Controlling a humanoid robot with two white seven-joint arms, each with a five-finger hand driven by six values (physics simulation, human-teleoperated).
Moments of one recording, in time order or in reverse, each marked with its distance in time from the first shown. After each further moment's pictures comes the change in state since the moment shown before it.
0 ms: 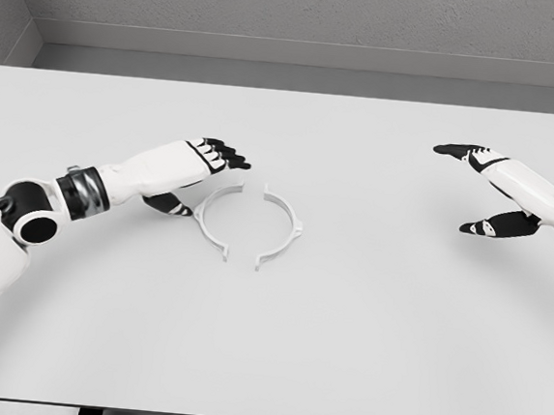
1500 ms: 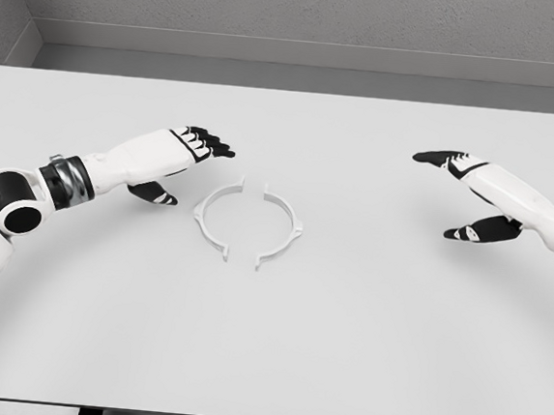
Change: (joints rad) left arm -0.026 0.038 0.004 0.026 0.005 0.000 0.006; right arm 0.003 0.001 0.052 -0.029 0.002 0.000 0.000
